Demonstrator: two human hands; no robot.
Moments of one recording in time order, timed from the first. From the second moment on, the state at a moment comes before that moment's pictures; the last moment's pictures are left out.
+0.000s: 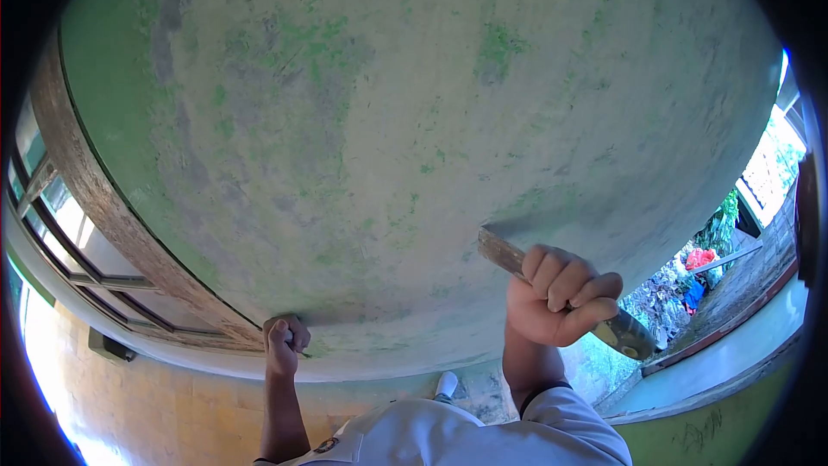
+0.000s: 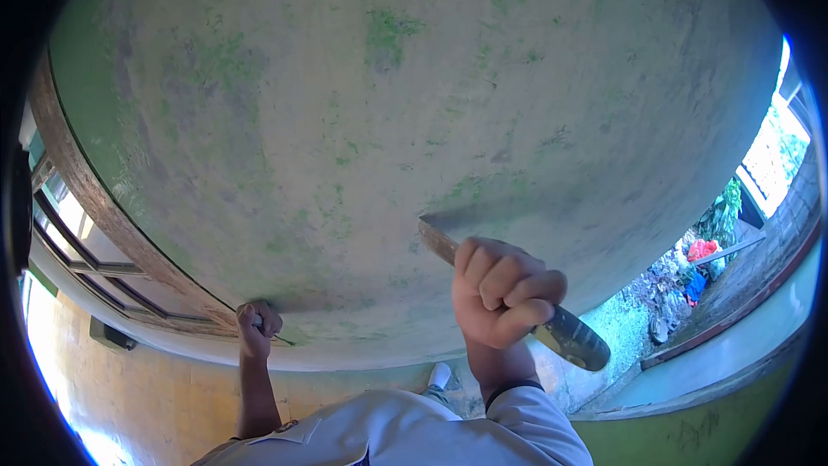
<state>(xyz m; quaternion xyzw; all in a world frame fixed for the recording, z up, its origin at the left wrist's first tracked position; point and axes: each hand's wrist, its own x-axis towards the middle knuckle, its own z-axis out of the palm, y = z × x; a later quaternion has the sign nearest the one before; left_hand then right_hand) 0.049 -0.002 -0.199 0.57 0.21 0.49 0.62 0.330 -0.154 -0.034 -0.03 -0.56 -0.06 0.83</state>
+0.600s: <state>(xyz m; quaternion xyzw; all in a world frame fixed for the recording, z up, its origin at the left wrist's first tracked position) 0.047 -0.001 -0.197 0.59 0.20 0.48 0.62 0.309 -0.136 -0.052 -0.03 -0.61 -0.04 0.79</state>
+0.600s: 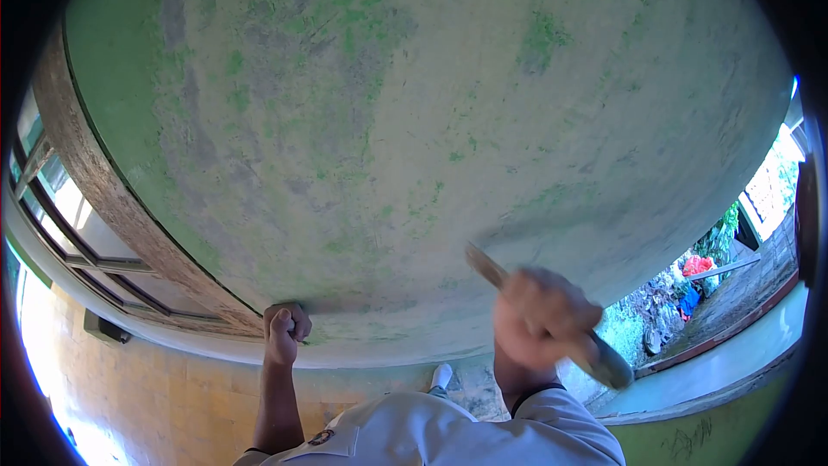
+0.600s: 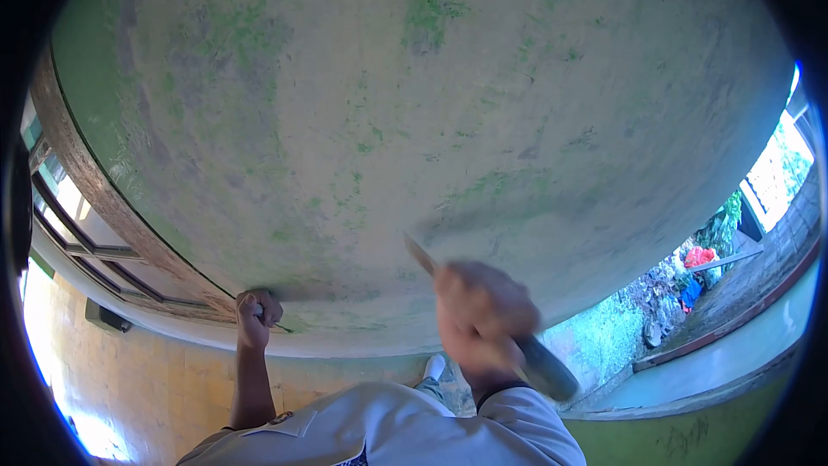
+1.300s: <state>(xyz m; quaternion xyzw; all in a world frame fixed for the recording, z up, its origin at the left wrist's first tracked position) 0.049 -0.002 -0.197 0.59 0.21 0.48 0.62 0.312 -0.135 -0.056 -0.04 -0.58 0.01 0.81</state>
